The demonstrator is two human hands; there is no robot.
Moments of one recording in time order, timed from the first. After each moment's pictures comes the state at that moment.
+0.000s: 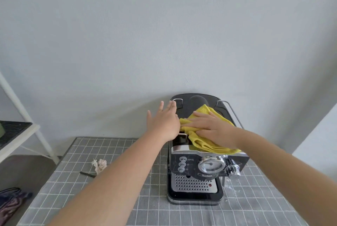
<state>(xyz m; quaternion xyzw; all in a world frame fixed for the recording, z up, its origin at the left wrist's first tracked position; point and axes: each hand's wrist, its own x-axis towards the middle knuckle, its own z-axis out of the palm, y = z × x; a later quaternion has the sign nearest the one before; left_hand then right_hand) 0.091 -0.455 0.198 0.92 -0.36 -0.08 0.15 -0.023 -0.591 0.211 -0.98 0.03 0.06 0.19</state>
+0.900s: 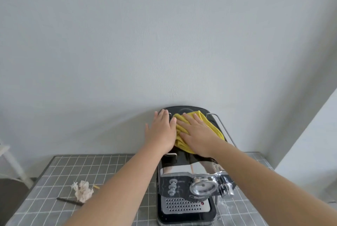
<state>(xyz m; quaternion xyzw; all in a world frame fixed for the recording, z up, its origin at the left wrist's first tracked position) 0.106 -0.492 0.188 0.89 -0.33 -0.09 0.29 0.018 -0.600 0.193 -0.98 0.17 0.00 0.11</state>
